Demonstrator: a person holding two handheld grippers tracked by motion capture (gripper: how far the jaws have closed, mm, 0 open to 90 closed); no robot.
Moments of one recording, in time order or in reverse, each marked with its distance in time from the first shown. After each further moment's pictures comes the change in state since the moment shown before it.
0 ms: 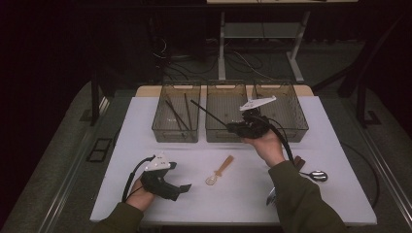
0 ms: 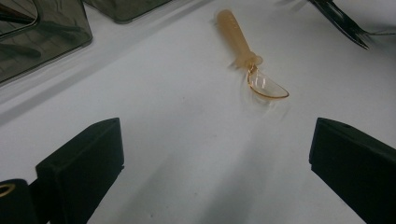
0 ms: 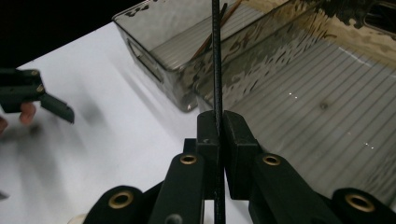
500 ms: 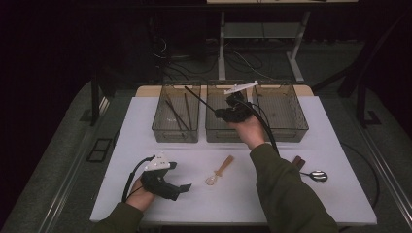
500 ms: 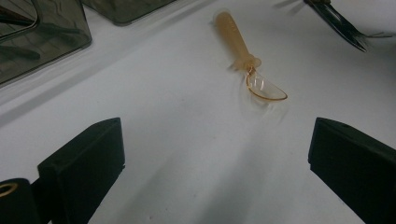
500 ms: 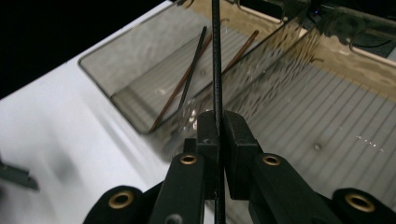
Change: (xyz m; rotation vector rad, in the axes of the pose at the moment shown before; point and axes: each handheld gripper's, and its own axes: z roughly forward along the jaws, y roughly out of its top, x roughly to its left) left arm 0.000 0.000 0.000 -0.008 -0.004 -0.005; right arm -0.006 0.046 0.040 -0.003 -0.065 0.067
